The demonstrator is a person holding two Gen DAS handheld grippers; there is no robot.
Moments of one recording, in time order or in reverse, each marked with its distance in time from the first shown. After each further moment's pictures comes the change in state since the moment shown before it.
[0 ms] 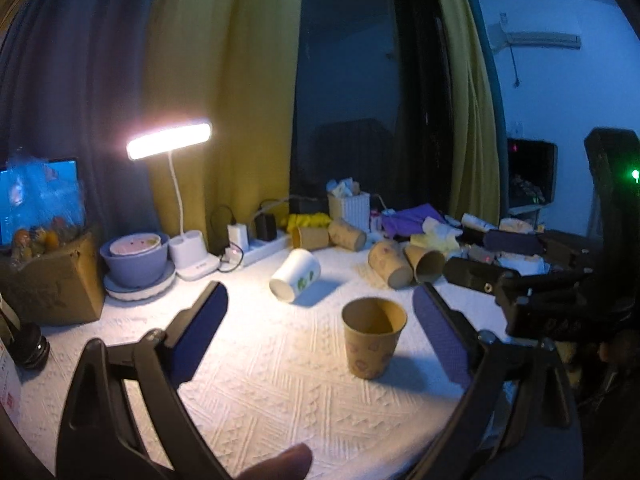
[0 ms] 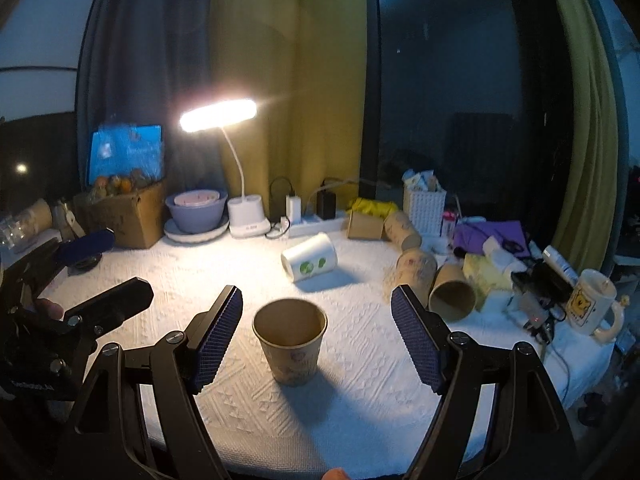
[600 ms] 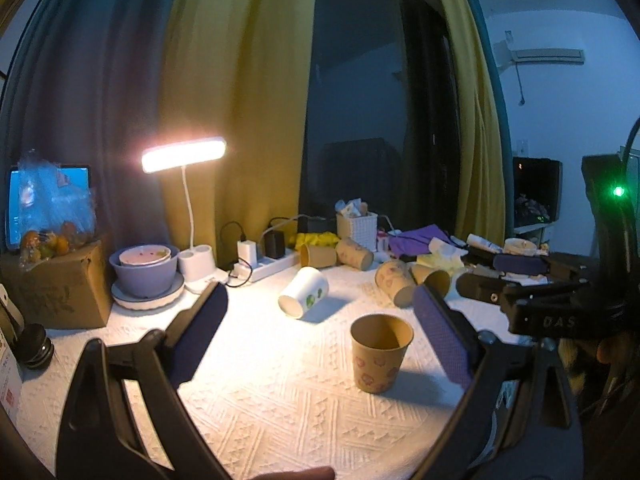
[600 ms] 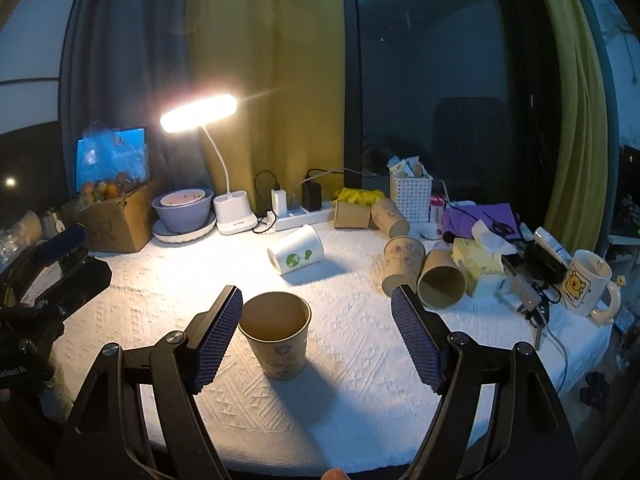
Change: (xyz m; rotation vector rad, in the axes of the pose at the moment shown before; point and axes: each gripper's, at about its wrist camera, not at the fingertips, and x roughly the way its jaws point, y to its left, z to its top) left arm -0.008 0.006 -0.002 -0.016 -0.060 0.023; right arm 0.005 -0.014 -0.004 0.059 0.042 -0.029
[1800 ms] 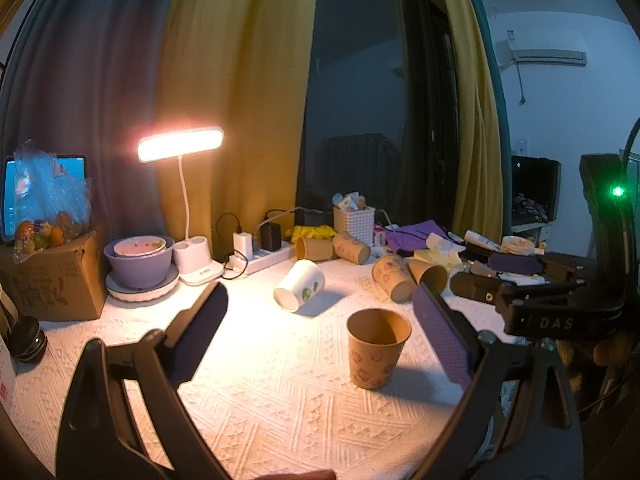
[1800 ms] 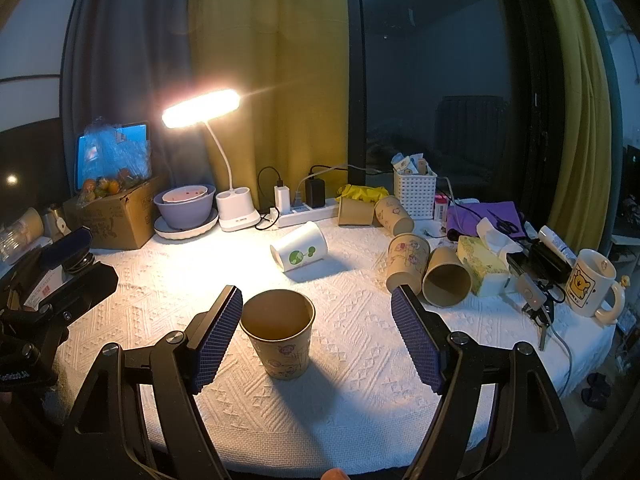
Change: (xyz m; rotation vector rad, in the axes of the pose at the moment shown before) left arm 0.003 -0.003 -0.003 -0.015 0.018 -0.003; right arm 0.004 0.002 0.000 -0.006 0.008 0.007
